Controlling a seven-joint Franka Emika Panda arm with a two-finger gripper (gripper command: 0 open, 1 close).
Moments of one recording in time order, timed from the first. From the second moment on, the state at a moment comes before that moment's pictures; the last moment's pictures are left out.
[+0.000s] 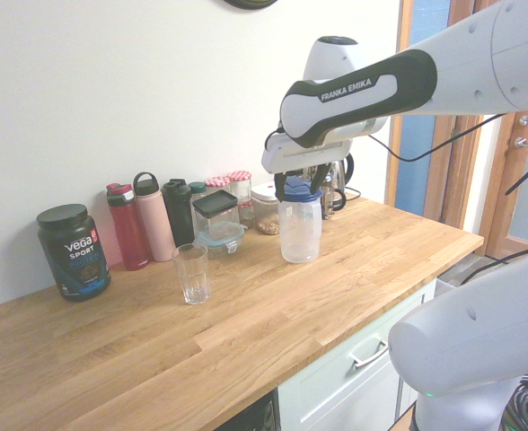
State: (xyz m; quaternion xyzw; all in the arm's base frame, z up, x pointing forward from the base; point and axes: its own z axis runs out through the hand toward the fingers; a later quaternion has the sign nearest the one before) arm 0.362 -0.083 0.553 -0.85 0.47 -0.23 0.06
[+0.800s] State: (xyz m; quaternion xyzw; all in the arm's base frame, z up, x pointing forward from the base) arm 0.378 -0.145 0.461 -0.84 0.48 -0.24 0.06
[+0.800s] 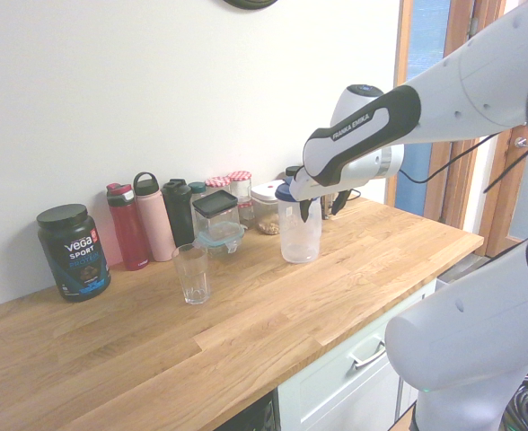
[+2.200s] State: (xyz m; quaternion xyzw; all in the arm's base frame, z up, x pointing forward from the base) arm 0.418 -0.150 0.448 -0.85 0.47 -0.24 0.05
